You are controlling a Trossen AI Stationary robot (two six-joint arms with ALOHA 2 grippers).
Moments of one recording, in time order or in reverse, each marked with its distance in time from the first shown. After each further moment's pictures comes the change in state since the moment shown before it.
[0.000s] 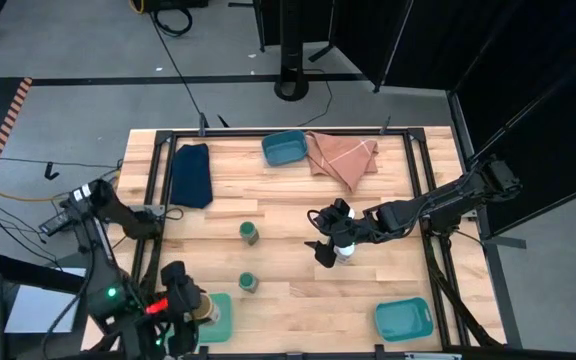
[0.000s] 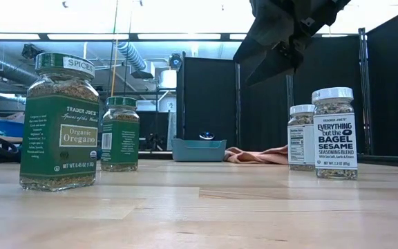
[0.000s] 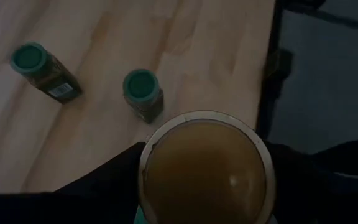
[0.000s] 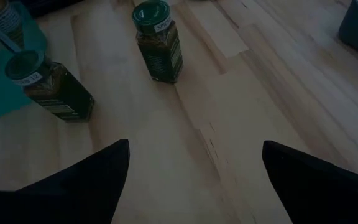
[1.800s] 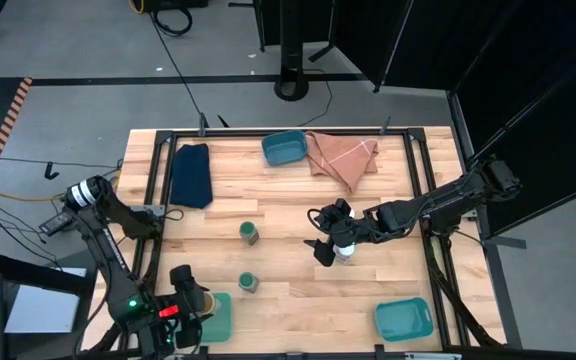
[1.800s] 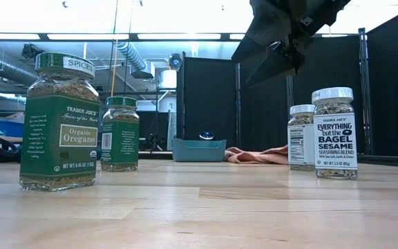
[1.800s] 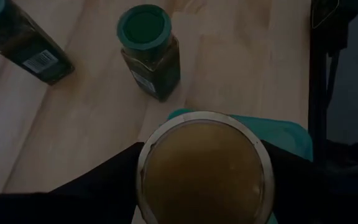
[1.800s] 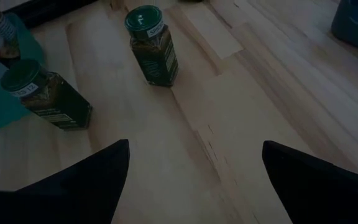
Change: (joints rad) left arm -0.043 -0.050 -0.458 0.355 -0.034 0.030; right arm 0.000 0.000 0.000 0.000 0.019 0.046
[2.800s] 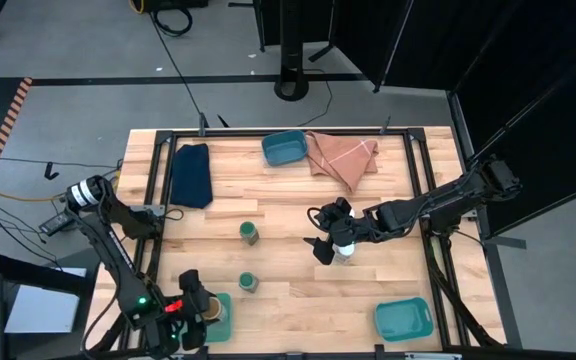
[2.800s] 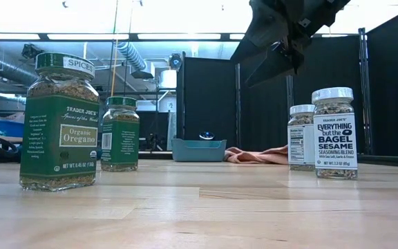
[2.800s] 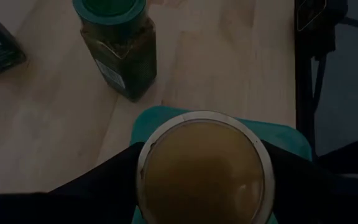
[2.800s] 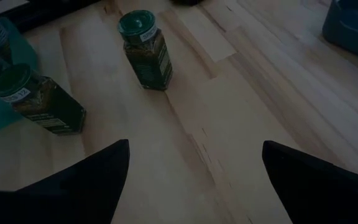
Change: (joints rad) left arm 0.007 -0.001 -0.182 0.314 -0.007 0.022; right arm -0.007 0.000 0.000 0.000 0.019 0.000
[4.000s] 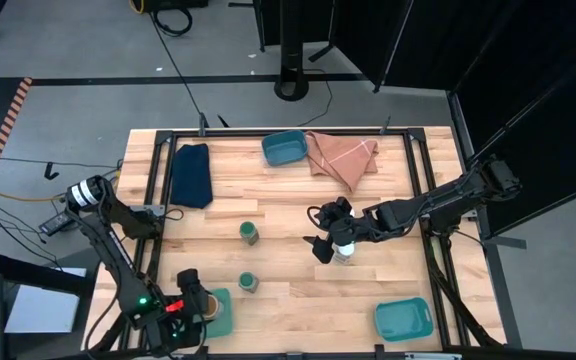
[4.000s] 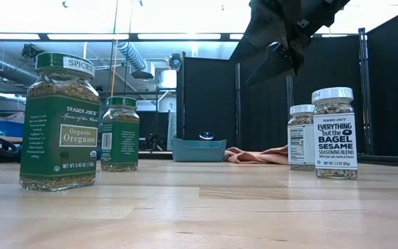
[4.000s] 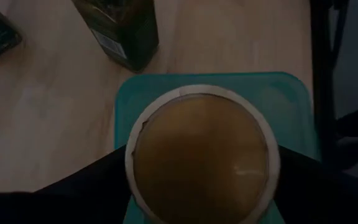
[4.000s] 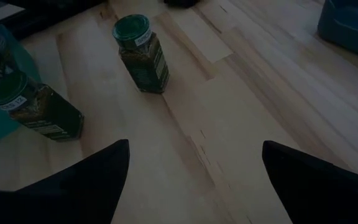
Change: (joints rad) left arm 0.000 0.002 0.006 -0.064 0.097 0.062; right arm -0.004 0.000 0.000 0.001 0.008 0.026
